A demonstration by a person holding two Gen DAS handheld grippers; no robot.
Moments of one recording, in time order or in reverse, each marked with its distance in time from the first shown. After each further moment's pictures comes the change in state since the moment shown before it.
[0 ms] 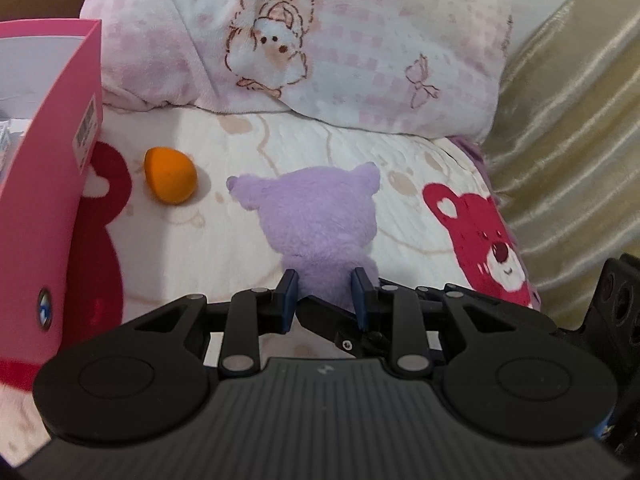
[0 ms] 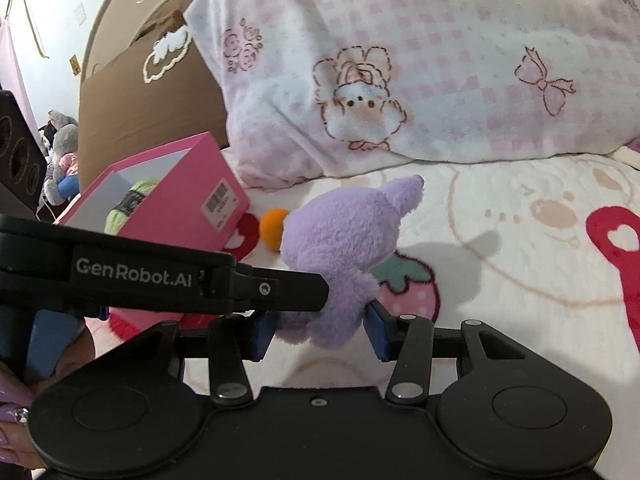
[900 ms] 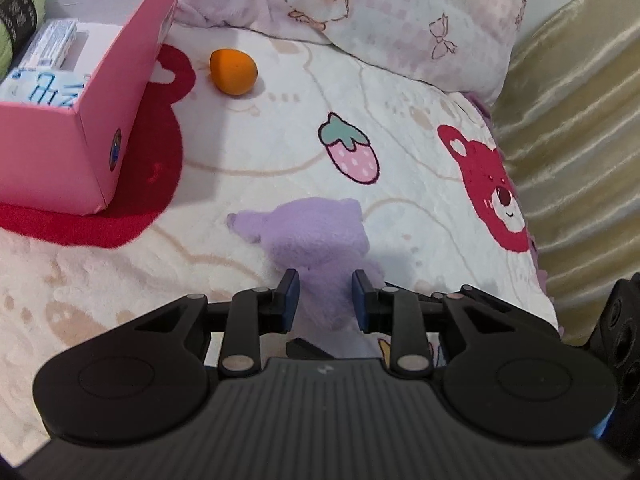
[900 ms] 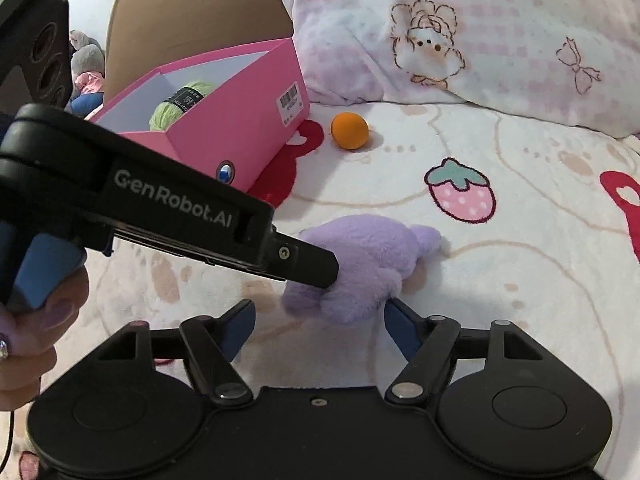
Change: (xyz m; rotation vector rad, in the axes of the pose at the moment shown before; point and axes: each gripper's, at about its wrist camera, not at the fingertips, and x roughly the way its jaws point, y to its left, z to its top) left arm -0.037 0.034 -0.065 -0.095 0.101 -0.002; right arm -0.024 0.060 -0.063 -0.143 0.131 -0.048
